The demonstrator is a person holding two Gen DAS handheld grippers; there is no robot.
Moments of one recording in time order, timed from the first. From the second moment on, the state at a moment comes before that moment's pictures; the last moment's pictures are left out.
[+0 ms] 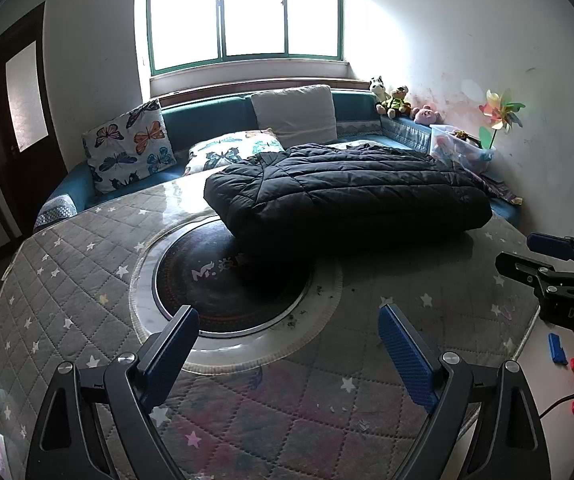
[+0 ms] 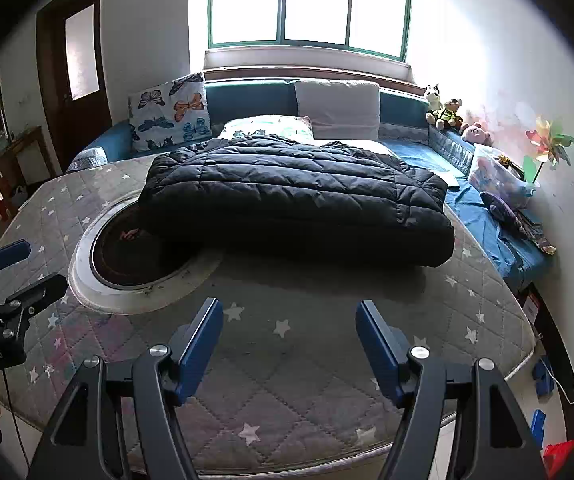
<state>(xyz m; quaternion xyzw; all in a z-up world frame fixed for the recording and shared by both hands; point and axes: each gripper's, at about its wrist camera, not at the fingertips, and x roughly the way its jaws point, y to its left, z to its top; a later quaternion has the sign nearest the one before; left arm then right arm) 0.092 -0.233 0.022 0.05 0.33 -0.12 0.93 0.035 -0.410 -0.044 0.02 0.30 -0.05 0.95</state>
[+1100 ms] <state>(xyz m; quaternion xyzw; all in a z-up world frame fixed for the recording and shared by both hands) 0.092 -0.233 0.016 0.06 0.33 -0.13 0.93 0.037 -0.410 -0.043 0.01 0.30 -0.04 0.95</state>
